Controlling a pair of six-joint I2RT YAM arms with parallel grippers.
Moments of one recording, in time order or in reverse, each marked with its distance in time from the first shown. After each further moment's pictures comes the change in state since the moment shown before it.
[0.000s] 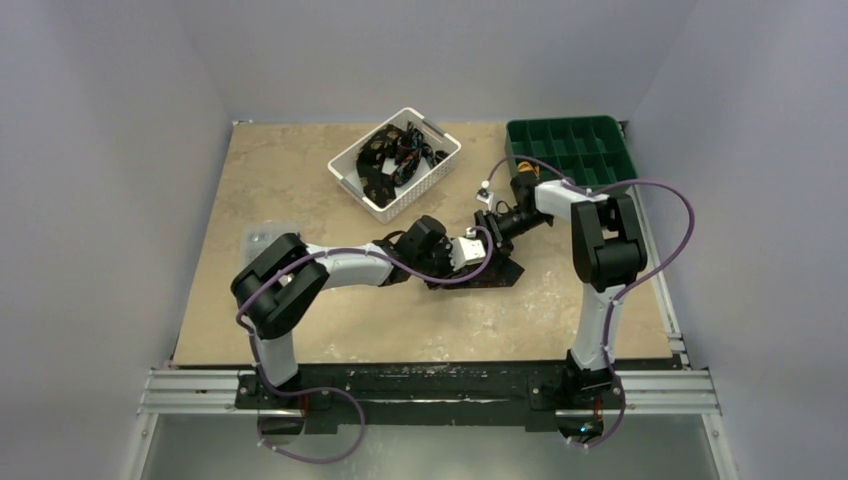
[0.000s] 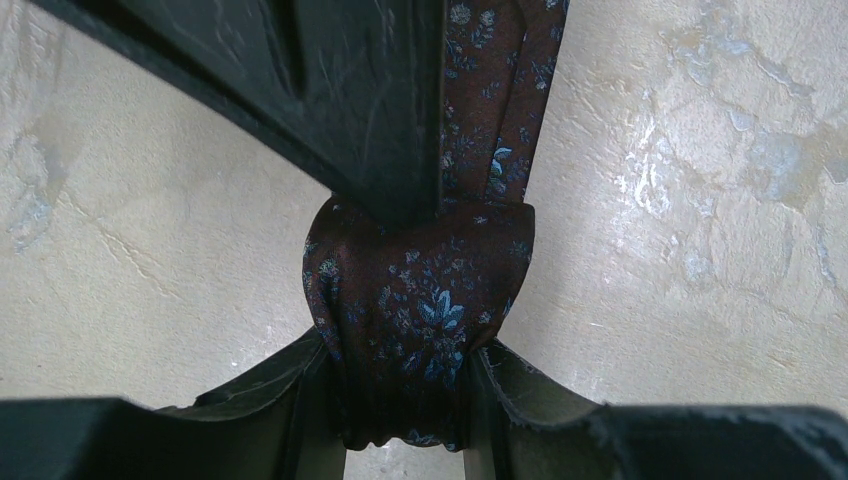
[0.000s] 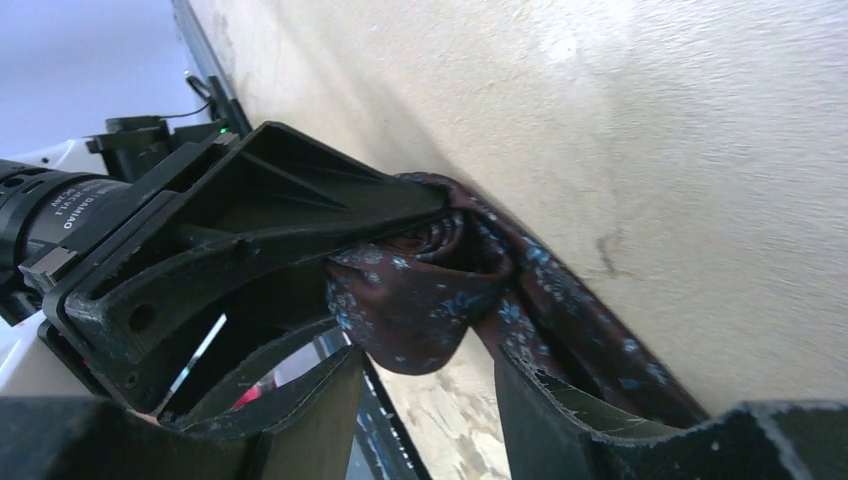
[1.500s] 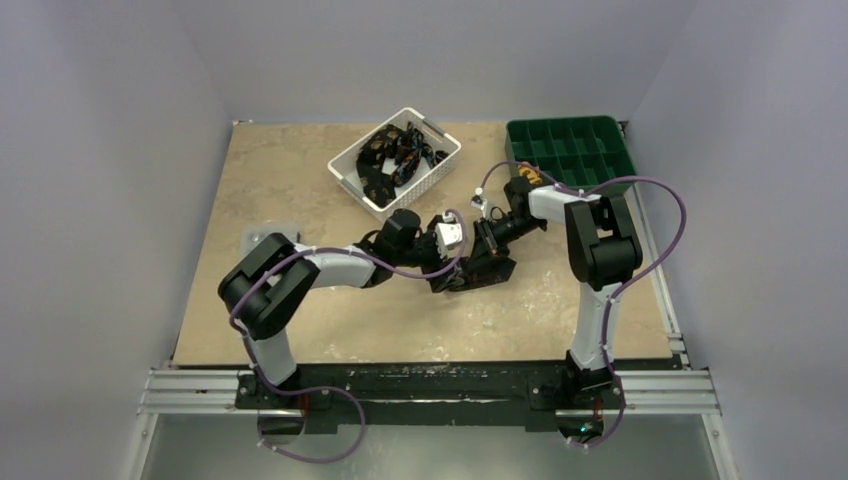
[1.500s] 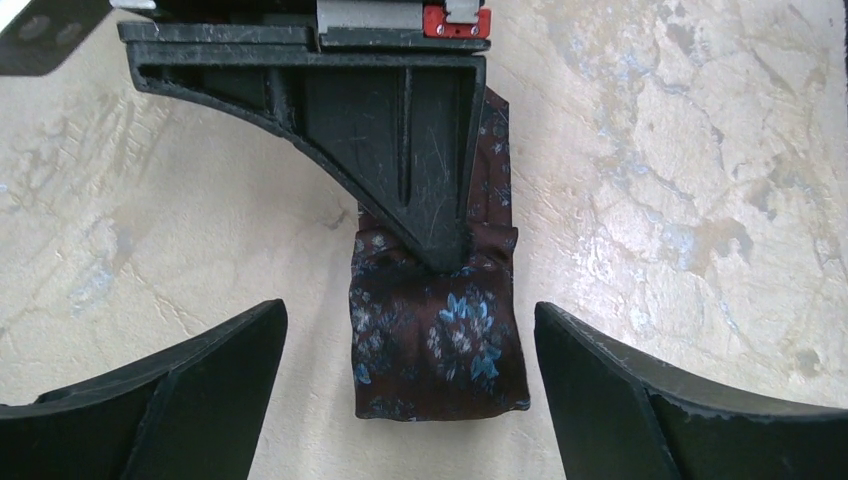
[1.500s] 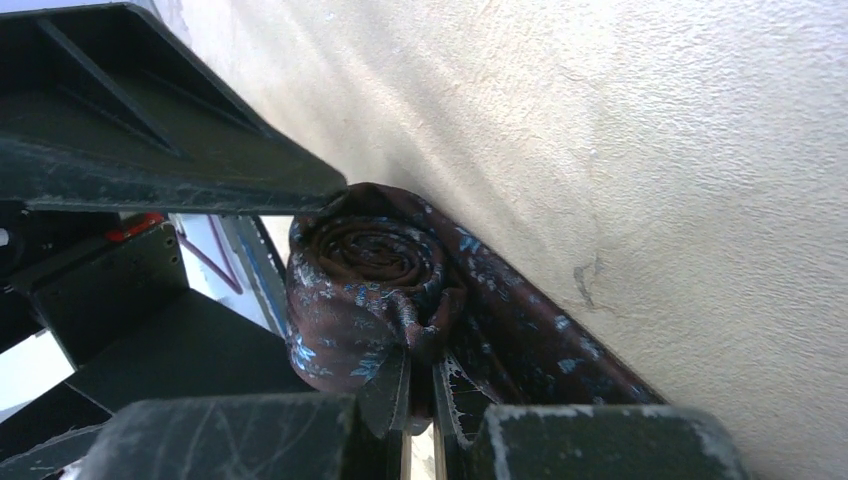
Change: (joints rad) left arm 0.101 -0.063 -0.138 0.360 0.253 -0.133; right arm 0.042 0.026 -0.053 0.095 0.041 0.007
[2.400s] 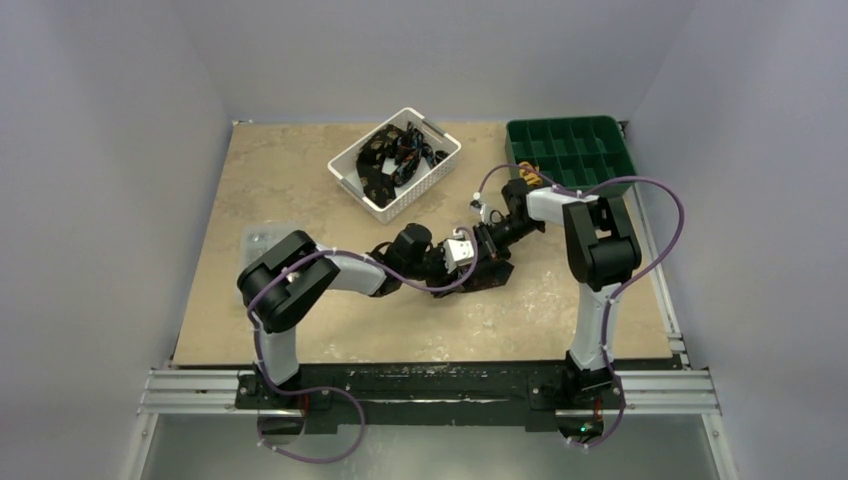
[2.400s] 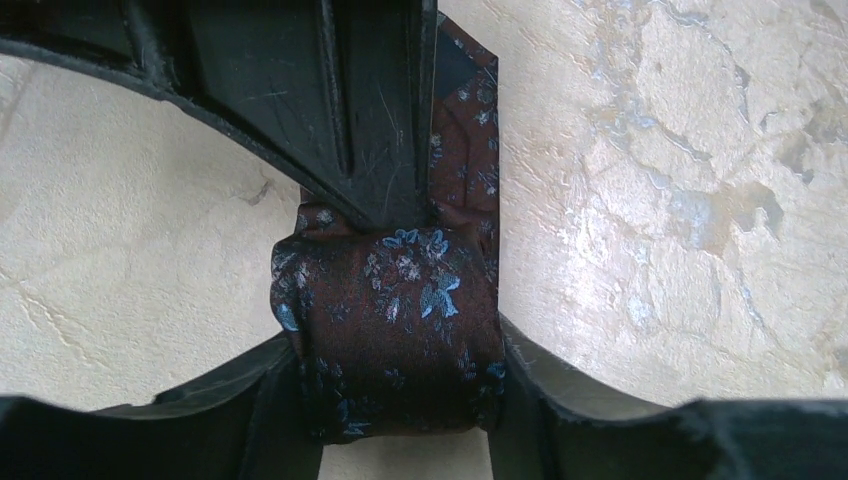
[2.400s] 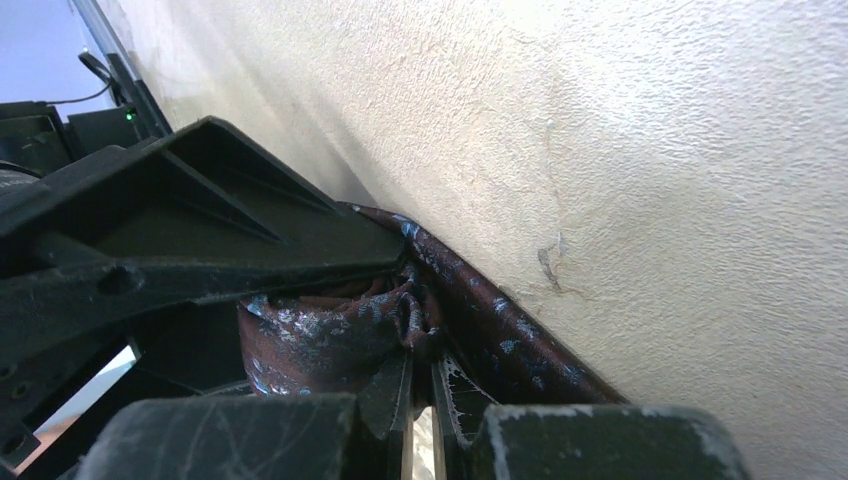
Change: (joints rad) left arm -0.066 0.108 -0.021 0.063 -0.057 0.002; right arm 0.011 0.000 -0.014 0.002 0.088 0.015
